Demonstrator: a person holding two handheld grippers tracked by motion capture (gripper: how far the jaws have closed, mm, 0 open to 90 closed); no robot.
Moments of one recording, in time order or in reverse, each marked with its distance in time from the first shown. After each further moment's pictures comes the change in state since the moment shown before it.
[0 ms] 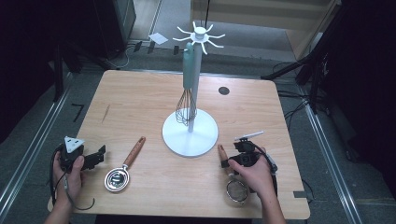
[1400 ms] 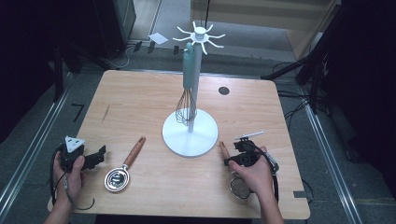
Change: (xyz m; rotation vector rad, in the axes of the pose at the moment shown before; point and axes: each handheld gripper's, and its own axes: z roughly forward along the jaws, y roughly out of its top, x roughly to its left) left arm 0.000 0.000 0.001 0.007 -0.002 0.005; right arm 0.006 -0.002 -0.007 -0.063 -0.086 -0.025
